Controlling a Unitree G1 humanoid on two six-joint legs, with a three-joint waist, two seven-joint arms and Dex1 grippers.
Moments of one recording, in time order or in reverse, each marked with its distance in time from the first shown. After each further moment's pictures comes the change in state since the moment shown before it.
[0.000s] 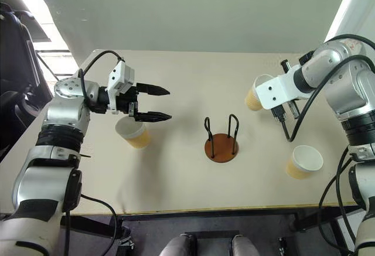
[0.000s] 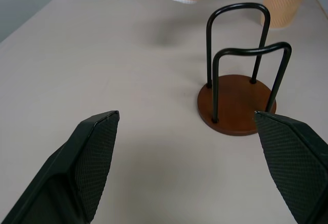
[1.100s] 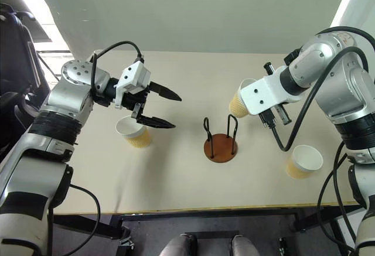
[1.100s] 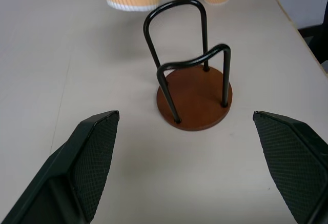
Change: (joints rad) left arm -0.074 0.112 -0.319 -0.175 -0.151 0.034 -0.055; right arm -0.010 0.005 0.057 -0.176 0.128 0.160 0.081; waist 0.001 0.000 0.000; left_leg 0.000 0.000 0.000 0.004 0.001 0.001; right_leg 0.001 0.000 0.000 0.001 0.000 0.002
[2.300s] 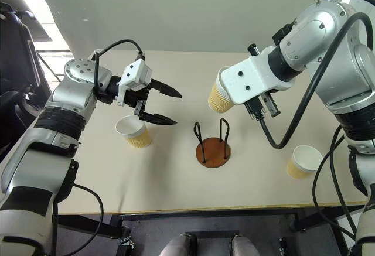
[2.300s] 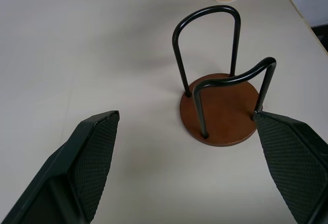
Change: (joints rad) left arm -0.060 -0.044 -0.008 0.162 0.026 -0.095 -0.001; right arm -0.158 0.015 0.056 -0.104 0.137 0.178 0.000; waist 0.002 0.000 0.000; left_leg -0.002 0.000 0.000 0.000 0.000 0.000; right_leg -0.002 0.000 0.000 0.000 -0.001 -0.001
